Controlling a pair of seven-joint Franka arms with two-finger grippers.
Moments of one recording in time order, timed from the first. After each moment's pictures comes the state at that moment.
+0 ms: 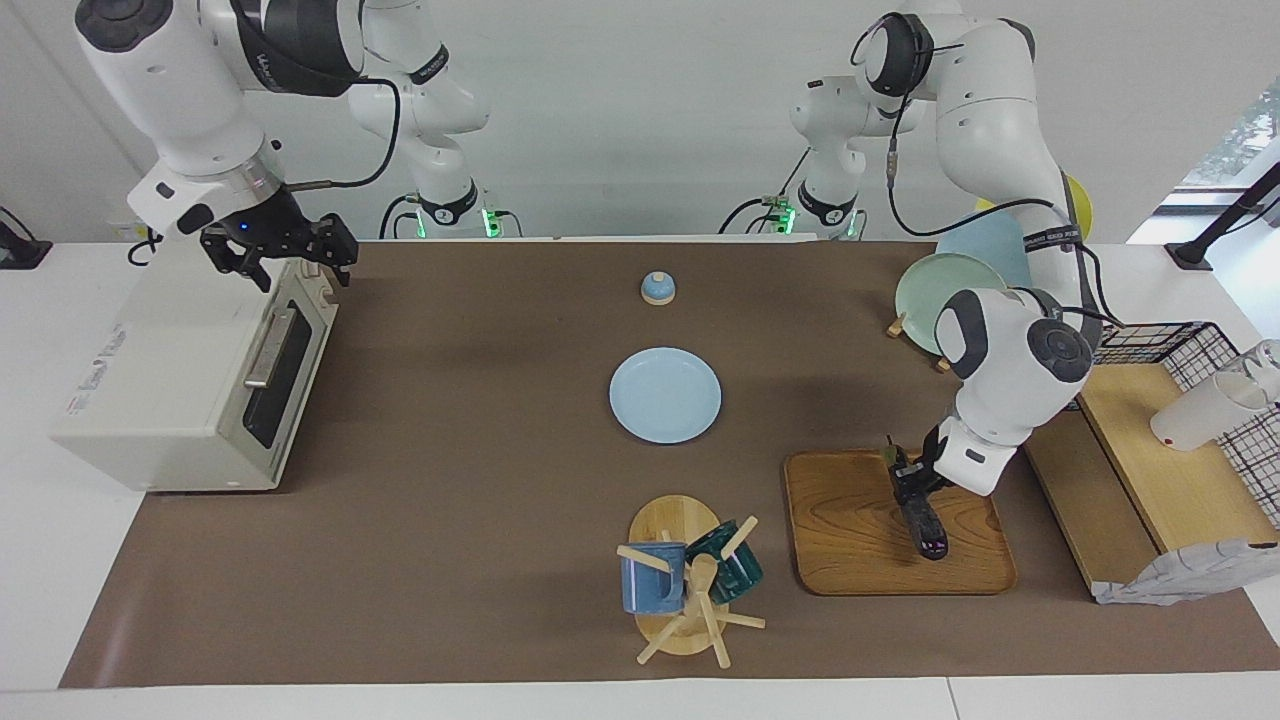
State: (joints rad) left arm -0.04 0.54 -0.09 -1.56 -0.06 2.17 -0.19; right arm 0.00 -0.02 -0.03 -1.68 -0.04 1.57 -0.13
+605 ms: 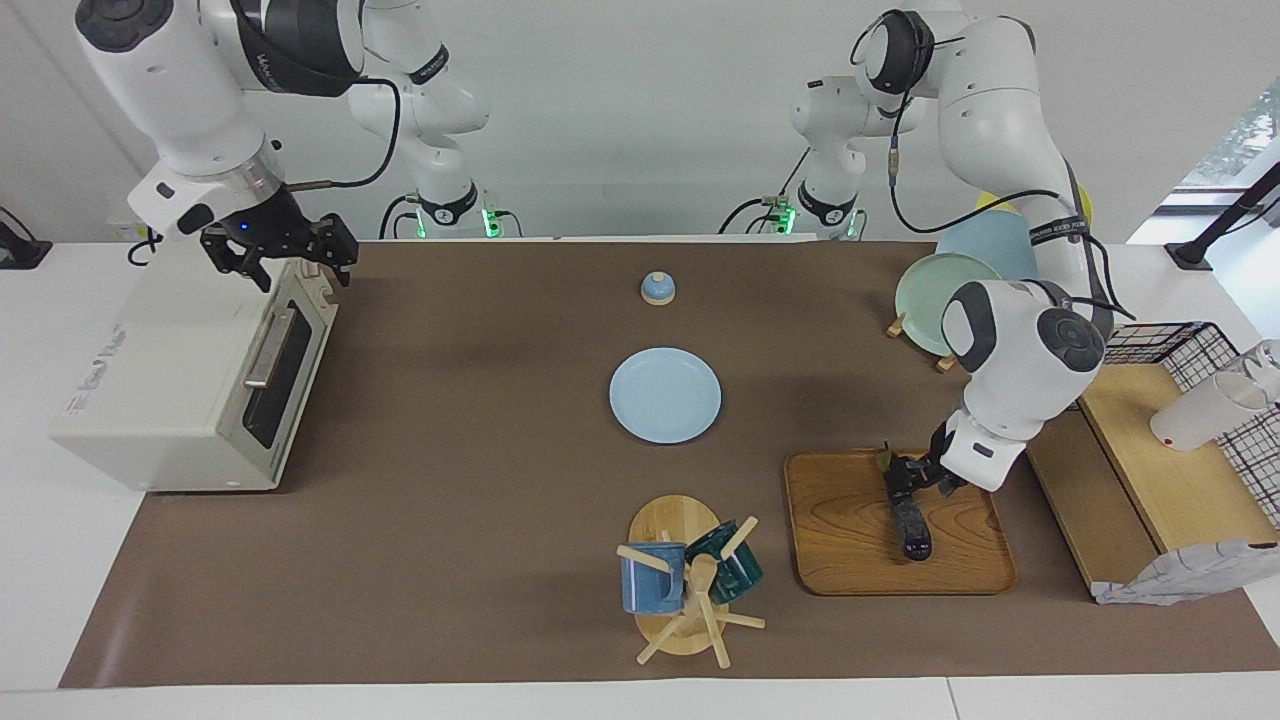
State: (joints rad) left arm -0.03 0.39 -0.08 -1.52 -0.06 1.97 -0.16; right arm 0.00 -0.02 -0.03 -1.68 -0.04 1.57 -0.13
